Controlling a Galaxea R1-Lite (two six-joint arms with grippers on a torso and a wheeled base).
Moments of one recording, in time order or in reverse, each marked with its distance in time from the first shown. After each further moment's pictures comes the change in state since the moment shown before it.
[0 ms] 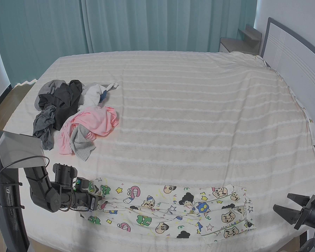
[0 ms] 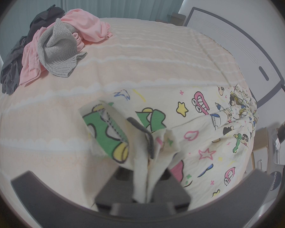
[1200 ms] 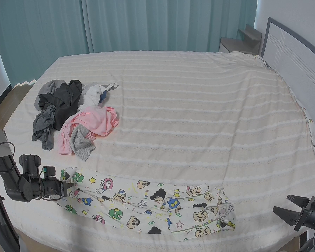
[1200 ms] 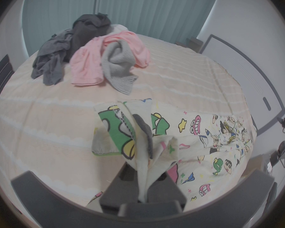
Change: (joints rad) left arm 0.328 -0.152 0.046 0.023 -0.183 0.005; right arm -0.002 -0.010 0.011 0.000 0.011 0.006
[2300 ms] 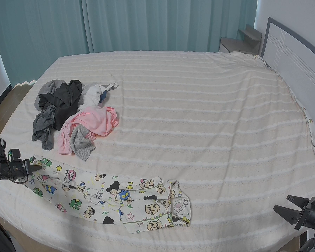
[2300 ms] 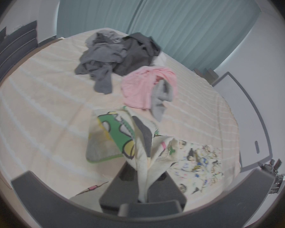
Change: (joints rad) left arm 0.378 -0.174 -0.291 0.550 -0.270 -0.033; right arm -0.002 0.000 -0.001 -0.001 0.000 0.043
